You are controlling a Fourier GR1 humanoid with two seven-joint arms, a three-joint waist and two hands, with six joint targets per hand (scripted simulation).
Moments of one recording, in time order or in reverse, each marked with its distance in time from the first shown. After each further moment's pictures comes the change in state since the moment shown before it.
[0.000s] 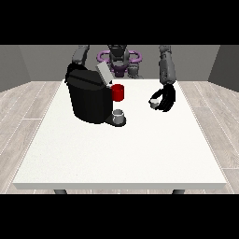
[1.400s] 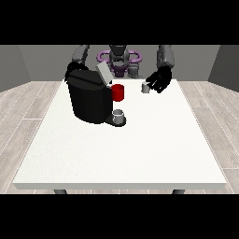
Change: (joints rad) left arm -0.217 0.008 -0.042 -0.051 -0.087 -0.196 0.008; right arm -0.015 -0.002 -0.016 0.134 -0.036 -0.001 -0.023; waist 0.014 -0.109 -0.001
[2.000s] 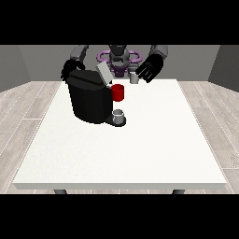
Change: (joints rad) left arm -0.154 0.008 0.044 -0.031 0.007 -0.059 0.102; right arm -0.026 -0.010 0.009 -0.011 0.001 0.010 0.019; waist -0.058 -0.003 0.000
